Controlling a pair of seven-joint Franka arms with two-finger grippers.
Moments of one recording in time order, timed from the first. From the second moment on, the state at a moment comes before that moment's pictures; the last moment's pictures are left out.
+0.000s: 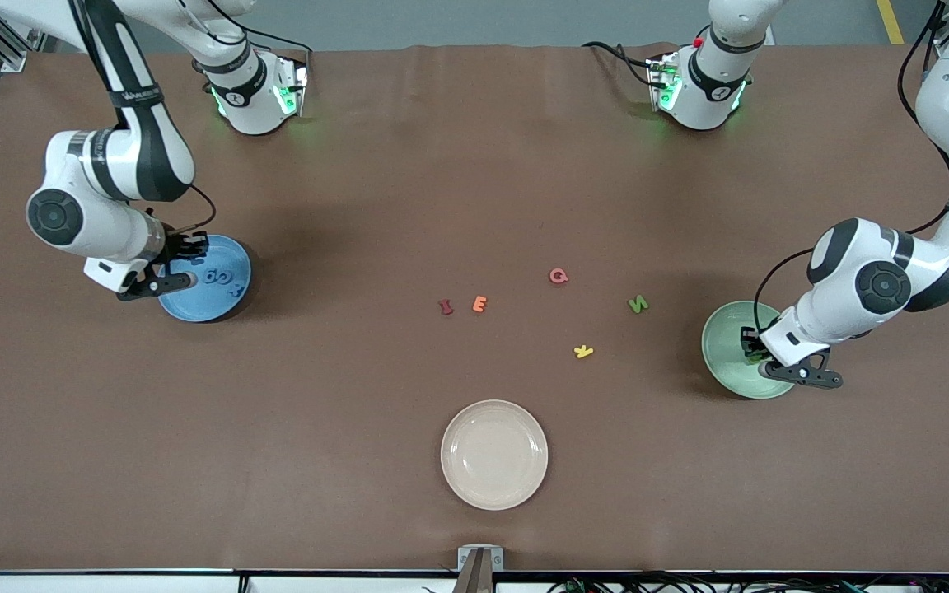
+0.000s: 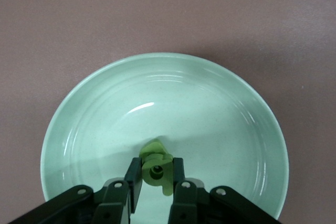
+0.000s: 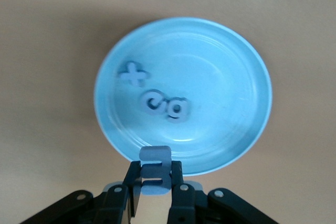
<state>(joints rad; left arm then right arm) 0.78 0.71 -0.82 -1.94 0.73 2.35 -0.24 0.02 0.09 -0.08 -2.34 -0.06 2.14 -0.25</state>
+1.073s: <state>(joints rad) 0.77 0.73 -0.80 -1.93 0.73 2.35 -0.24 0.00 0.09 -0.07 -2.24 -0.06 2.12 -0.25</state>
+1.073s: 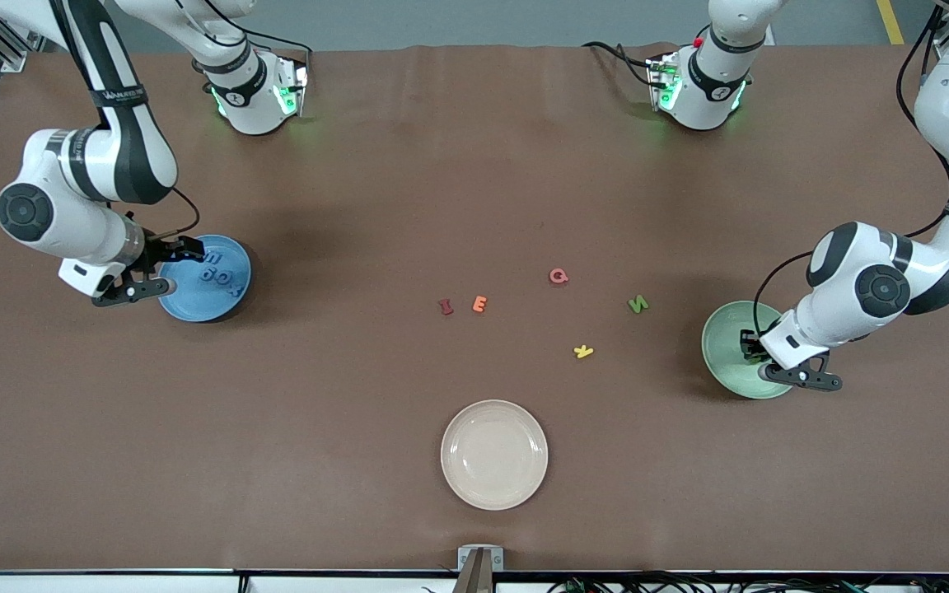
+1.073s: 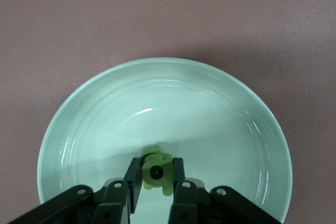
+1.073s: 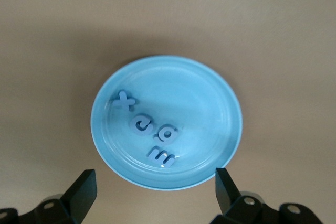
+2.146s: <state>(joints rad) 0.77 0.72 -0.85 -1.79 0.73 2.30 -0.24 0.02 0.10 -0.06 -1.57 -0.06 1.57 -0.07</state>
